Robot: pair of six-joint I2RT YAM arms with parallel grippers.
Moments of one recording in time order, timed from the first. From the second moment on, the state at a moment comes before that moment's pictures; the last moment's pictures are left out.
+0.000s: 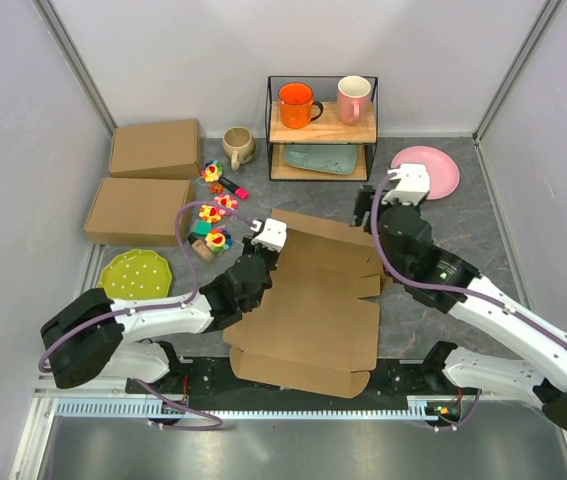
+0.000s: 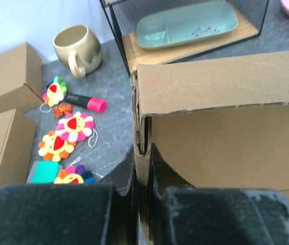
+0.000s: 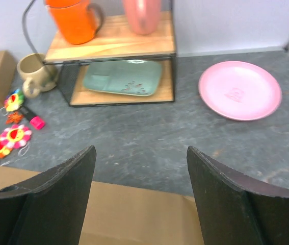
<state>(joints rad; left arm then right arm) -1.03 1.31 0.53 0.73 -0.81 0.17 0.85 1.03 1.00 -0.20 0.80 0.27</state>
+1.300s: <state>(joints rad) -0.86 1.38 0.71 0.14 -0.68 -0.33 0.79 0.75 0.67 -0.52 0.85 0.62</state>
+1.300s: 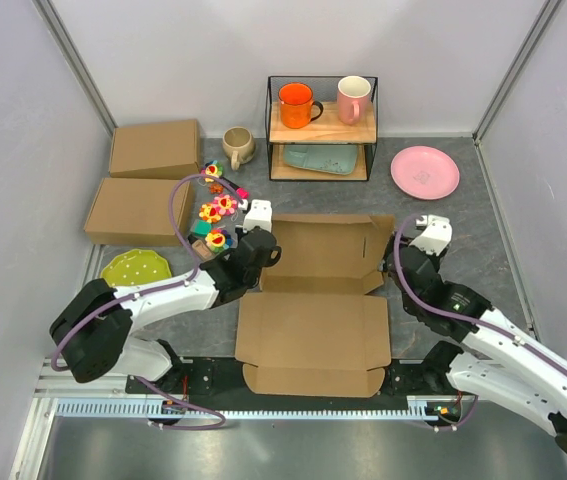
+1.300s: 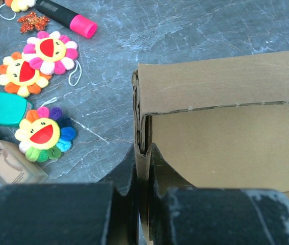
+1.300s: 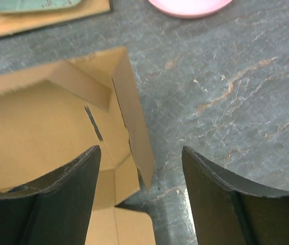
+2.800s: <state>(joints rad) -0.84 1.42 0.73 0.17 -0.70 -0.35 0.70 0.81 0.58 -0.31 0.52 0.53</state>
